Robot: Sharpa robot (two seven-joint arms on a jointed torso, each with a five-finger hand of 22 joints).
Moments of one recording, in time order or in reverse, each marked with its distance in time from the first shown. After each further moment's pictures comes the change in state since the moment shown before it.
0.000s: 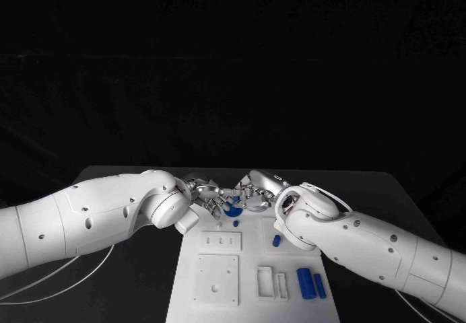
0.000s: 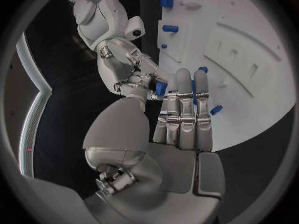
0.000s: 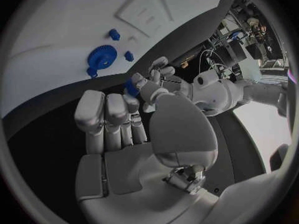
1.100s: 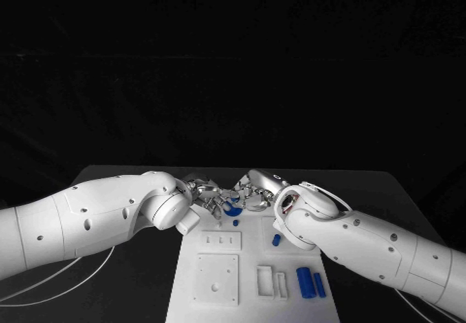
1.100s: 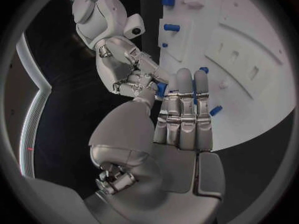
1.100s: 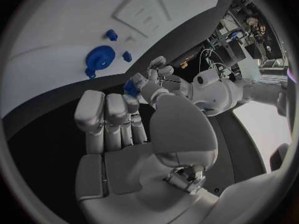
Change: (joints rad) left arm -0.002 -0.005 -0.004 0.020 0.014 -0.041 0.001; left_hand 0.043 0.164 0.078 -0.162 0.095 0.068 -0.015 -0.001 0.053 0.002 0.002 -0.005 -0.008 -0.004 -0.004 -0.004 0.007 0.000 -0.007 0.000 0.000 0.020; right arm 0.003 -0.001 -0.004 0.006 0.004 0.006 -0.002; right_hand -0.003 -0.003 -0.011 0.002 0.000 0.000 -0.004 0.001 -0.001 0.000 0.000 0.000 0.000 0.000 0.000 0.000 0.000 0.000 0.000 0.000 0.000 0.000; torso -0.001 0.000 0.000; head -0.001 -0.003
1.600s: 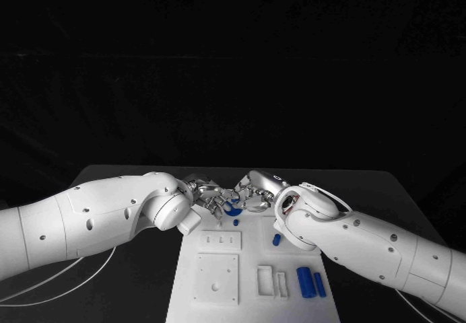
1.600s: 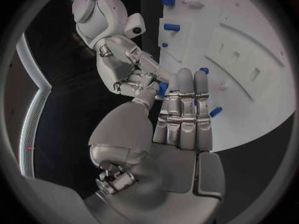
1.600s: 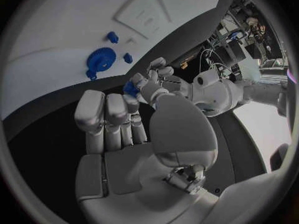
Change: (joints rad) left arm -0.001 0.006 -0.008 -0.006 0.009 -0.008 0.009; left_hand -0.029 0.007 0.063 -0.110 0.145 0.007 0.008 0.008 0.000 -0.001 -0.006 0.027 0.010 -0.004 -0.003 0.015 0.005 0.000 -0.018 -0.007 0.025 0.028; right arm 0.000 0.000 -0.007 -0.004 0.003 0.001 0.001; right_hand 0.000 0.000 -0.004 -0.004 0.000 0.002 0.003 -0.001 0.000 0.000 0.000 0.000 -0.001 0.000 0.000 0.000 -0.001 0.000 0.000 0.000 -0.004 0.000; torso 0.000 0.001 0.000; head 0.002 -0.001
